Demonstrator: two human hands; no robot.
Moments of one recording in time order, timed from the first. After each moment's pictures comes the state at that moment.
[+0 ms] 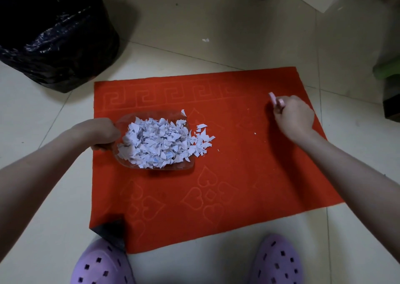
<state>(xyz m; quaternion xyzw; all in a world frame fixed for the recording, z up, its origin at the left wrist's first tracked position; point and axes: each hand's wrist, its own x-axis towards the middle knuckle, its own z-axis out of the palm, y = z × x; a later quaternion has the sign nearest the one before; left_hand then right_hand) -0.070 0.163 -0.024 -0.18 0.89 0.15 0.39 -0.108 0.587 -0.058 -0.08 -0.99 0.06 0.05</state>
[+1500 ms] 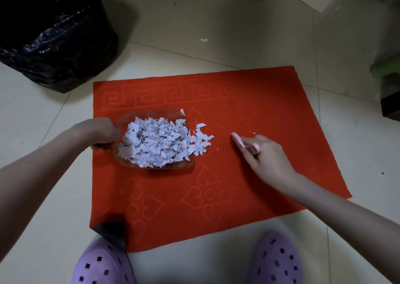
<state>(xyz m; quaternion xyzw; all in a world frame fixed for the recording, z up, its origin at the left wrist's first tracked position) -0.070 0.161 -0.028 -0.17 0.89 0.15 0.38 -0.001 0.527 -0.039 0.11 -0.97 0.18 -0.07</state>
